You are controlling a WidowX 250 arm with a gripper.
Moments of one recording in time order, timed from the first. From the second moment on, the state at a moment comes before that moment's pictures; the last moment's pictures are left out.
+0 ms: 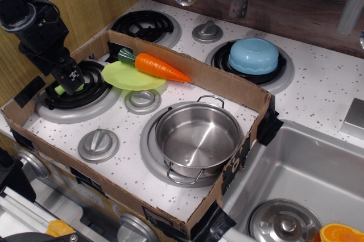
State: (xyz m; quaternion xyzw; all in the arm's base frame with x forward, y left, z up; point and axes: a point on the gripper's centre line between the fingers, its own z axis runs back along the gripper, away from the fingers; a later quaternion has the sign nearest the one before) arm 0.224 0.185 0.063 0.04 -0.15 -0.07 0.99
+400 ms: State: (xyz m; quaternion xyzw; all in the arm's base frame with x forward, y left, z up) arm 0.221 0.182 0.056 0.03 -0.14 -0.08 0.99
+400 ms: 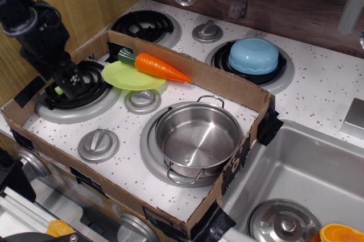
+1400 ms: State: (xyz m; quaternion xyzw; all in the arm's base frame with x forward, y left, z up) arm 0.260 0.165 0.054 0.08 -0.14 -0.56 0.81
